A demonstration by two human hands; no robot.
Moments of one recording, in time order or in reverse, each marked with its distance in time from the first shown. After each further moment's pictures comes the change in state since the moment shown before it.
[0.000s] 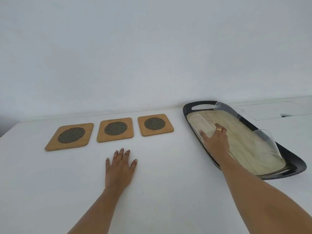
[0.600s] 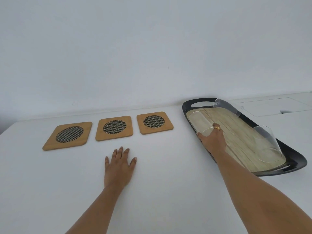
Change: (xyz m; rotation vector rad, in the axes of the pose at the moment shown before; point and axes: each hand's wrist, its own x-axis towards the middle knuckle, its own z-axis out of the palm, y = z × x) left_hand 0.000 -0.002 0.001 -0.017 0.032 0.016; right_hand 0.002 -0.003 0.011 0.070 0.012 0.082
